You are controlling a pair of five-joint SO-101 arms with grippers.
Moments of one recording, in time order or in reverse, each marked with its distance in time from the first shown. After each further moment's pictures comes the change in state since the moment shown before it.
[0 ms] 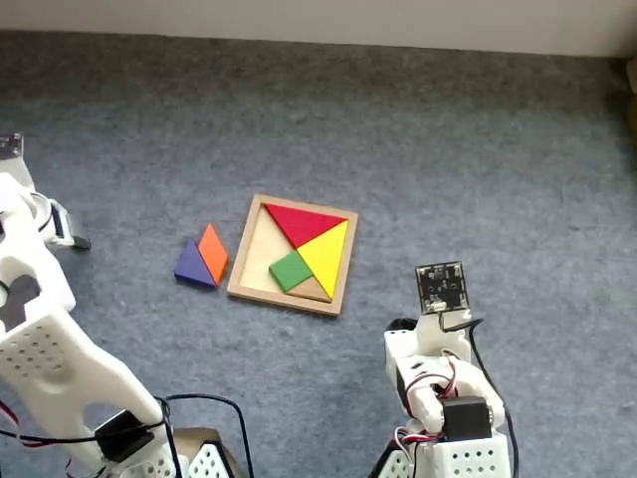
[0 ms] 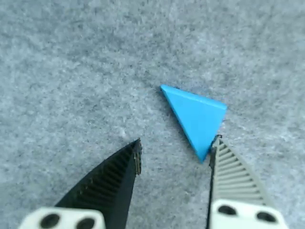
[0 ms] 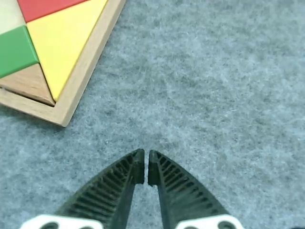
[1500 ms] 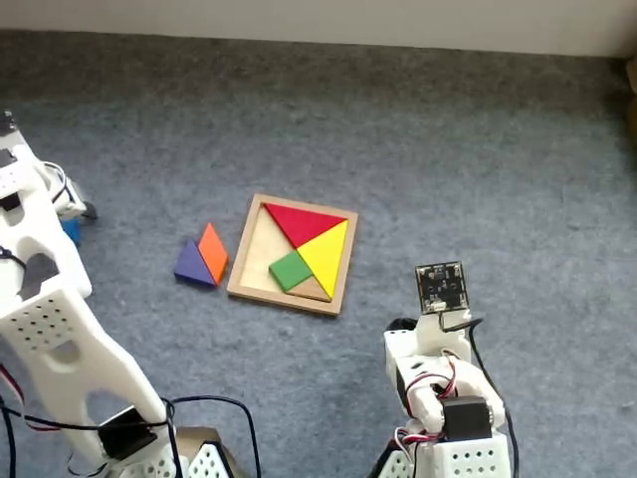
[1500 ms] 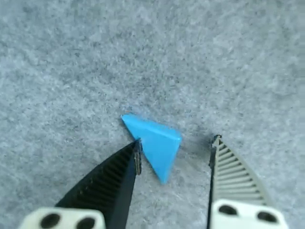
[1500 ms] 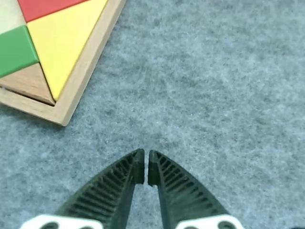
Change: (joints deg) left arm 5.8 11.4 -19.5 6.6 17.8; right arm 0.0 0.0 0.0 0.0 0.0
